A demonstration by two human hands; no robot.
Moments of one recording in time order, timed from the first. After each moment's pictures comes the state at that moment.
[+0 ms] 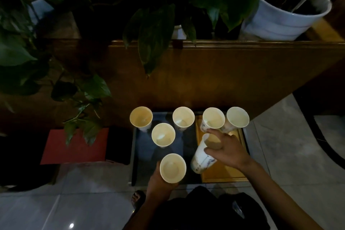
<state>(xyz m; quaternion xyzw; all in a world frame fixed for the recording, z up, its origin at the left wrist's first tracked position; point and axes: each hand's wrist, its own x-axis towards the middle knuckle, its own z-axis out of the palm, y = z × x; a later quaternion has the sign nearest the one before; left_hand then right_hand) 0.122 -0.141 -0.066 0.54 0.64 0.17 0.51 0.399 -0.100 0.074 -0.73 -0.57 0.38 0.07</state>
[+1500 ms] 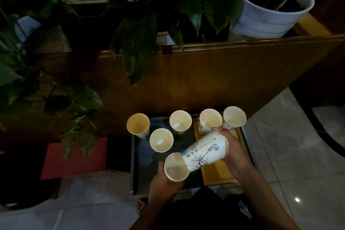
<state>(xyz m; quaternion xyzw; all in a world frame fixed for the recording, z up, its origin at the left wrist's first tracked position) 0.139 -0.124 -0.024 0.58 0.65 0.15 0.47 0.375 -0.108 0.080 -0.63 -0.12 0.57 0.51</state>
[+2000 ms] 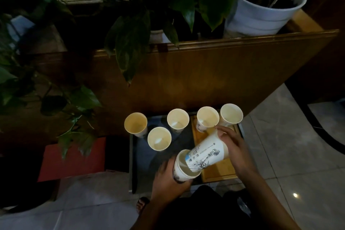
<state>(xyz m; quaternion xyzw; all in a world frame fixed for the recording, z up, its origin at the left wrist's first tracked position) 0.150 -0.126 0.007 0.71 0.55 0.18 0.41 0.384 -0.133 0.086 -0.69 -0.28 0.44 0.51</state>
